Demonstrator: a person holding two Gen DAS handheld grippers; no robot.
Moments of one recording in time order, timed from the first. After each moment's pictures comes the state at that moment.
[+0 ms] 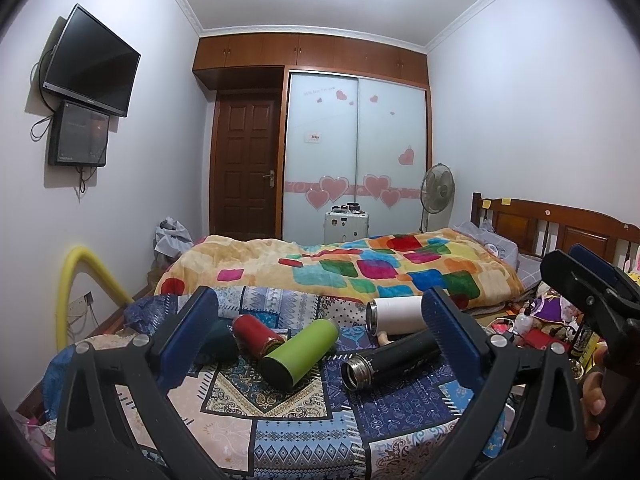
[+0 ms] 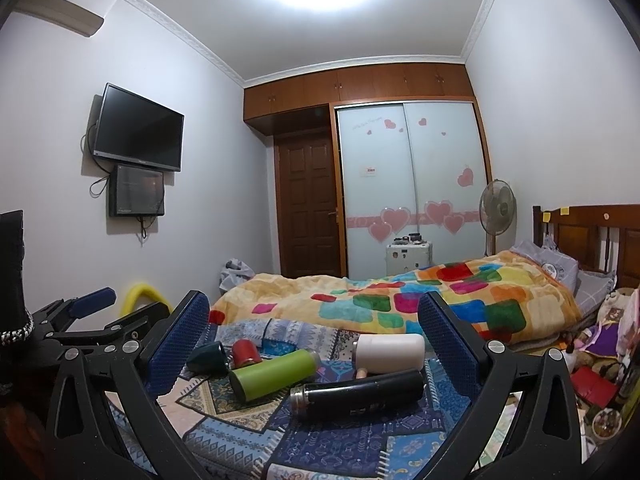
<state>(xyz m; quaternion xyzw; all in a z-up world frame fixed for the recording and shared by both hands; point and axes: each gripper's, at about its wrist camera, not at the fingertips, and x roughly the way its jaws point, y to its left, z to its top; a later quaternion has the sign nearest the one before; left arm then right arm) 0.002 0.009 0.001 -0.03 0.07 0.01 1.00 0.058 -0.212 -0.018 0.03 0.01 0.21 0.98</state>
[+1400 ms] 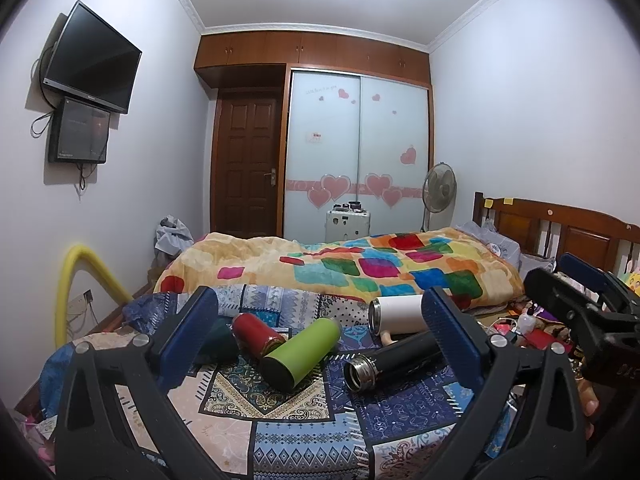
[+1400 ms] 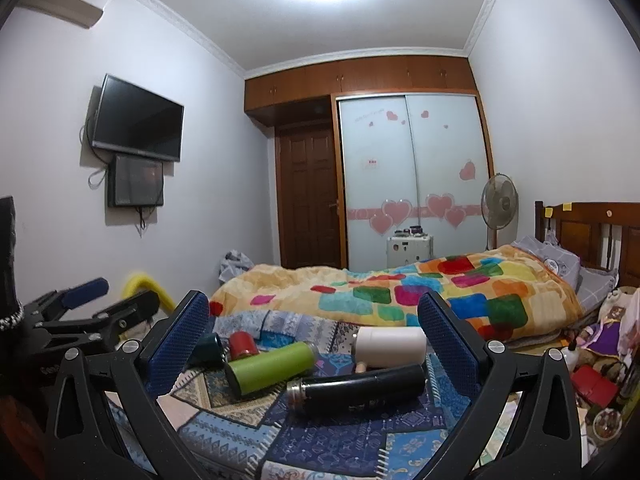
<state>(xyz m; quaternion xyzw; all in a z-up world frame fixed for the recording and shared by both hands) 0.011 0.014 -0.008 -0.03 0.07 0.01 1.00 0.075 -0.208 -0.026 0.02 0.04 0.22 0.98</state>
